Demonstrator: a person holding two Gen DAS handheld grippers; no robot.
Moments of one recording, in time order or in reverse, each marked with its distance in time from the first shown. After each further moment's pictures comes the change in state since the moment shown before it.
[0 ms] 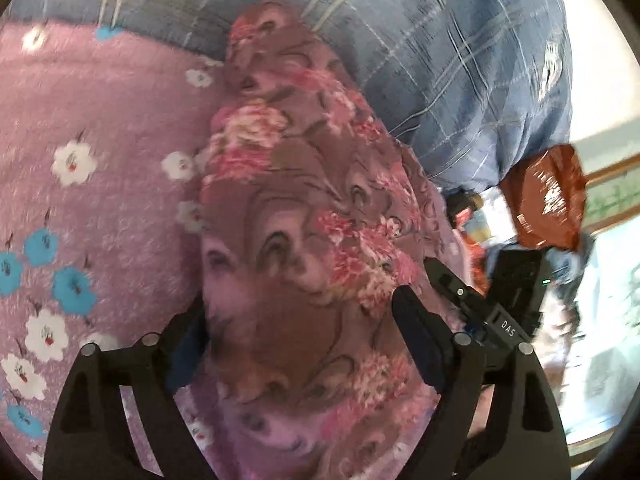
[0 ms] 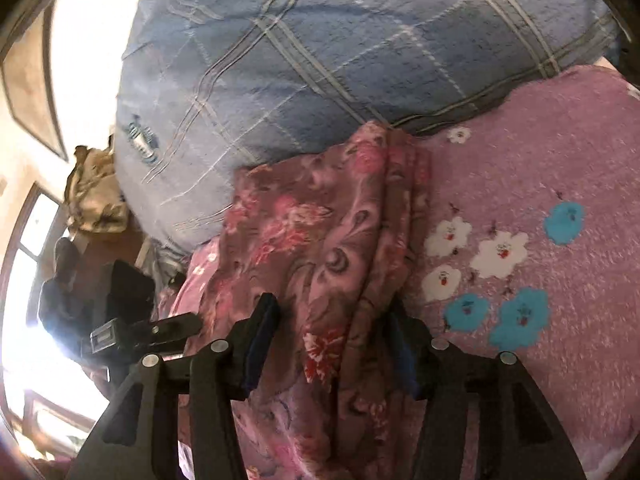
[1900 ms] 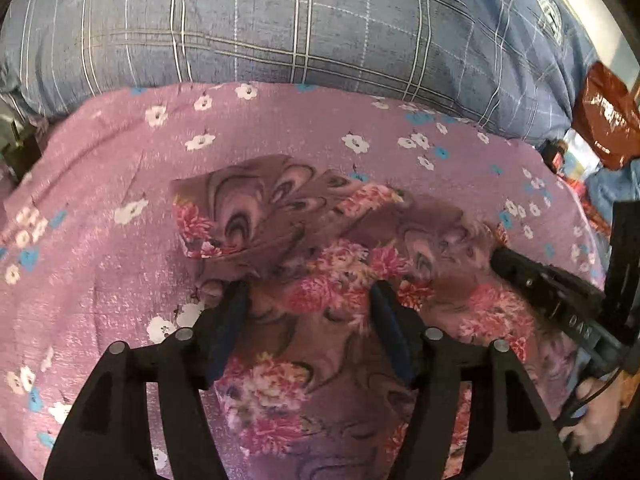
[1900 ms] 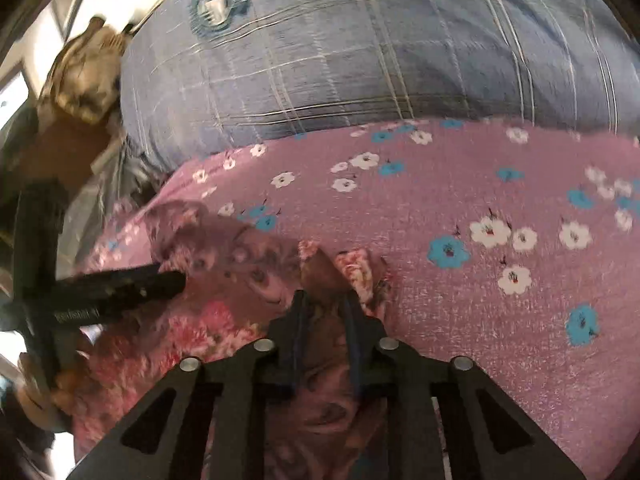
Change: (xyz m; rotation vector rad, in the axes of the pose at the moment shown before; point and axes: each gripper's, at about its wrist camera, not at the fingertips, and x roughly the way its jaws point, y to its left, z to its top) left arm -0.114 0.084 -0.075 0.244 -0.183 0.453; right arm 0.088 0.167 -0.111 -0.273 -0.028 -0.289
